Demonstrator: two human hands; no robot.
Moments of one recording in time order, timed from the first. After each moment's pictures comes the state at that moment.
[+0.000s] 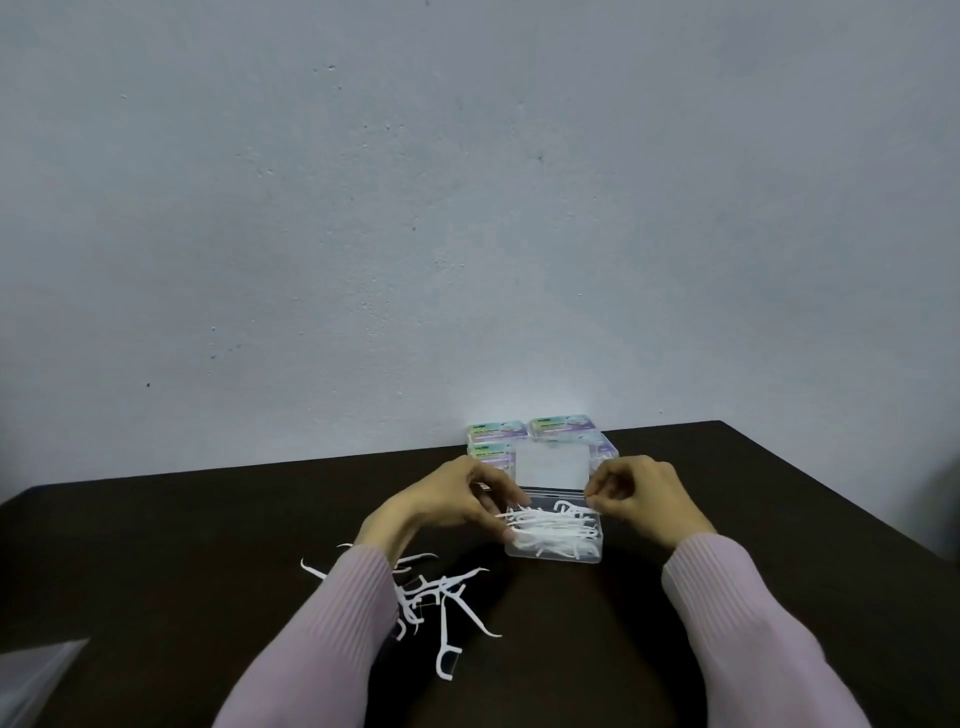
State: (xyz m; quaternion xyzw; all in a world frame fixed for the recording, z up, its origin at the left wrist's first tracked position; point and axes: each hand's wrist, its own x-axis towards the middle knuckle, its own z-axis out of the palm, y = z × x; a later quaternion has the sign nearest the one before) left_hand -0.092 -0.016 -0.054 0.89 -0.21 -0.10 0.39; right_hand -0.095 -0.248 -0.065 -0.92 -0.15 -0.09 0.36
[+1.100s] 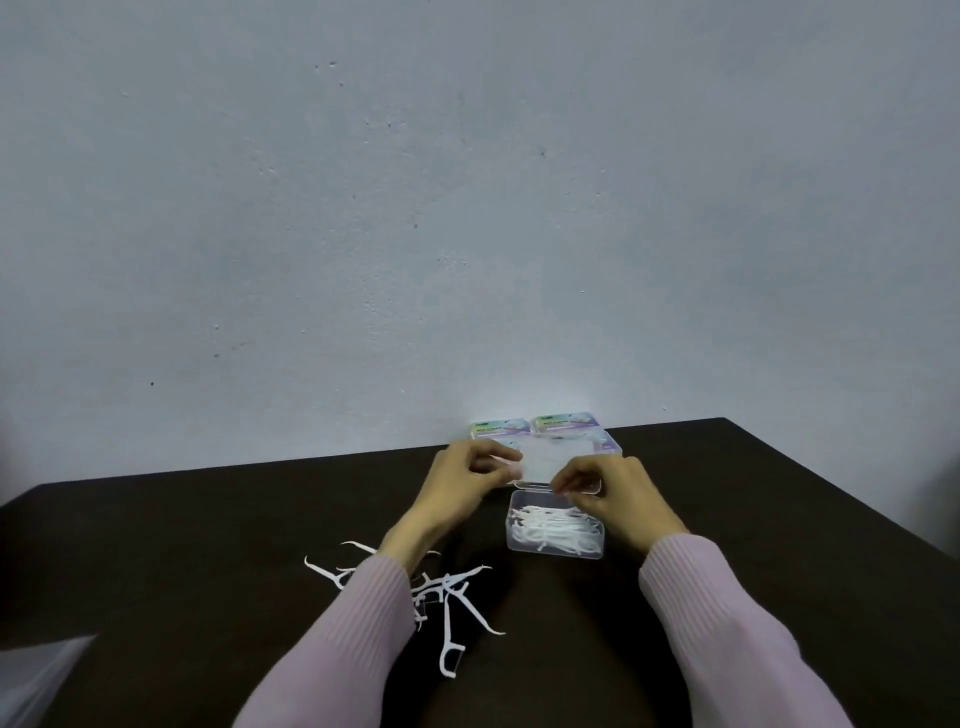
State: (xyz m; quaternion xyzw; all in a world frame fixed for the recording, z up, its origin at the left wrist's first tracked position) left_hand -0.093 -0.030 -0.067 0.85 -0.11 0.11 0.51; right_hand -0.097 -0.225 -0.068 -0.91 -0.21 -0.11 0.35
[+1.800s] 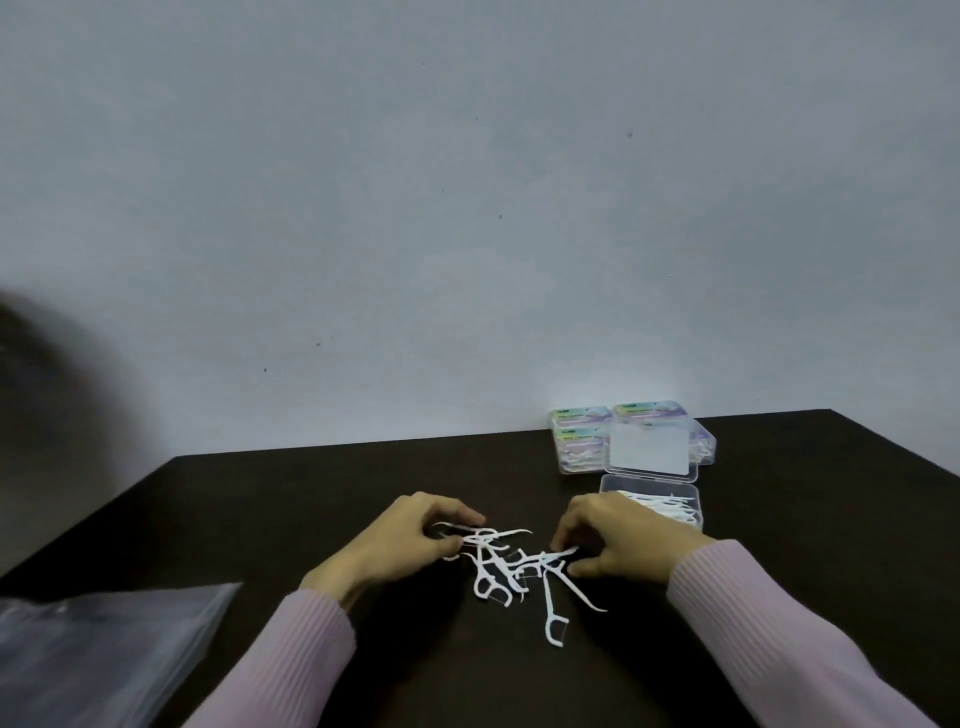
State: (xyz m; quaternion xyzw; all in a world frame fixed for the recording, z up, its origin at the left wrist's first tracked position) left_hand -0.178 0.092 -0.073 0.95 -0.09 -0.01 0.31; right_hand -0.133 -0.150 -0.063 -0.91 -0.38 0.05 0.14
